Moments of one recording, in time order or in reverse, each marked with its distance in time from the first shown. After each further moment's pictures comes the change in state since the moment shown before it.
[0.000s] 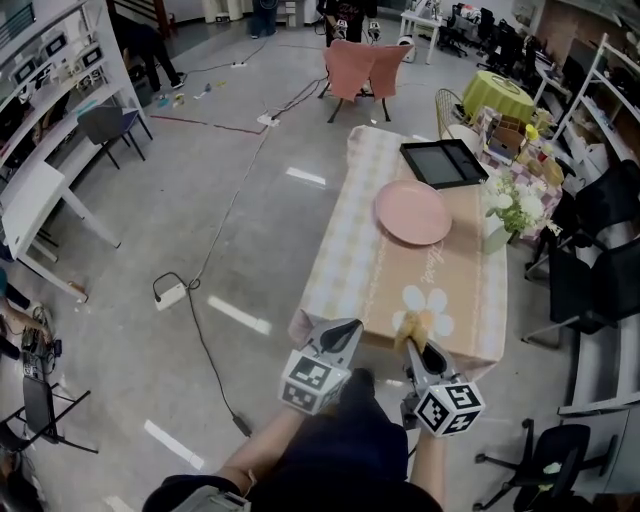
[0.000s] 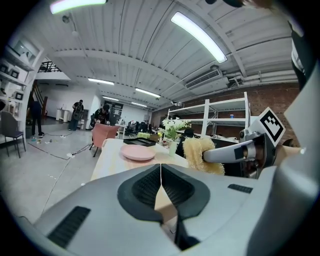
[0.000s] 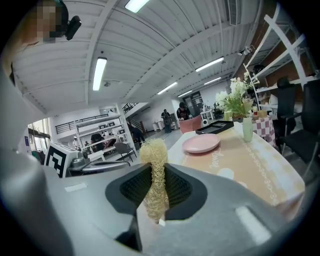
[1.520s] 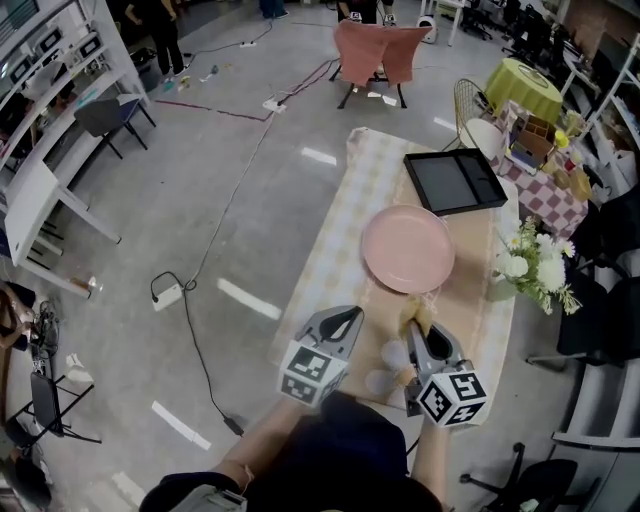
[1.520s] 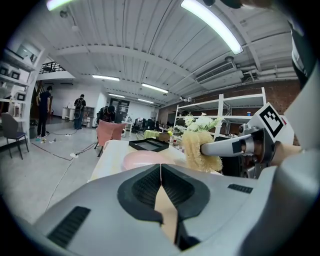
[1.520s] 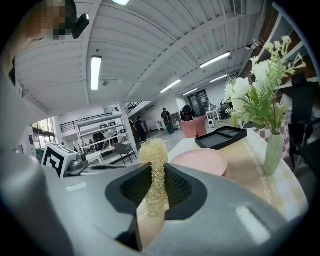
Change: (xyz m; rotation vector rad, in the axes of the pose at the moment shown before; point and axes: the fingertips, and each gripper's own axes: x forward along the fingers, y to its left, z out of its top) left arm 0.163 0.076 0.058 -0.032 0.047 0.077; right arm 0.135 -0.119 0.100 -0.032 0.020 0.063
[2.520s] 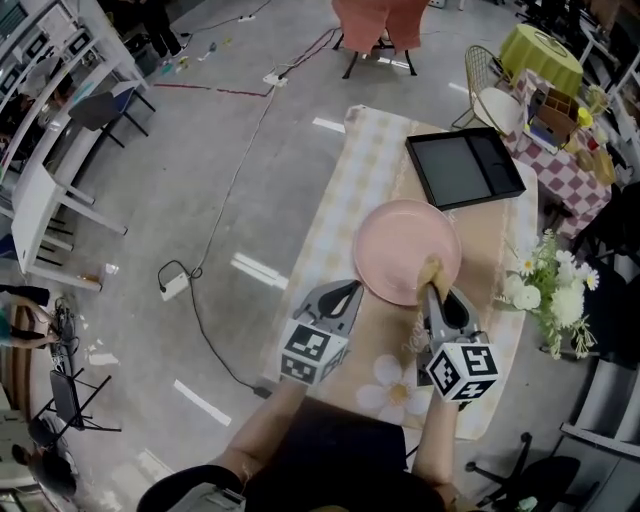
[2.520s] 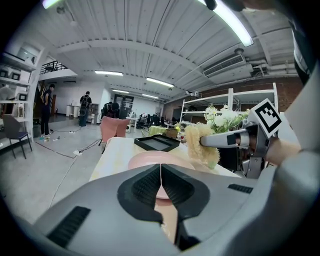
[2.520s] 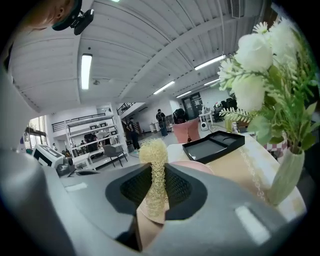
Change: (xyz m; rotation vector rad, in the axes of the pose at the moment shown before) left arm 0.086 0.045 0.012 -0.024 0.067 0.056; right arm 0.072 -0.091 0.043 -0.004 -0.026 -0.079
